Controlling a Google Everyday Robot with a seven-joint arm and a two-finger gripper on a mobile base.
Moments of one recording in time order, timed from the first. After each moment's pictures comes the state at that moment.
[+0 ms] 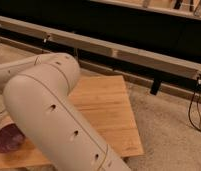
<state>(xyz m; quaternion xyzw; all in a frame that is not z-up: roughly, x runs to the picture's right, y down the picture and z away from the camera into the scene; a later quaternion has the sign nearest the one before) -0.436 0.027 0.780 -0.16 0.12 0.55 0.81</state>
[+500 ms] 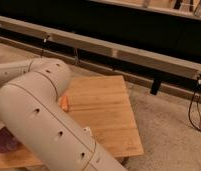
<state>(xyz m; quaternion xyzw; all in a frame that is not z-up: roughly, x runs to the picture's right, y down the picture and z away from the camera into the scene) -0.462 -0.015 0.810 -0.14 0.09 0.57 0.80</state>
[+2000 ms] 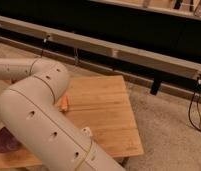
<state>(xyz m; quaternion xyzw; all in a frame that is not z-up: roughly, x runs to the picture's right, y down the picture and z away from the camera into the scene) -0.470 -0.052 0.837 -0.14 0.06 0.56 0.81</state>
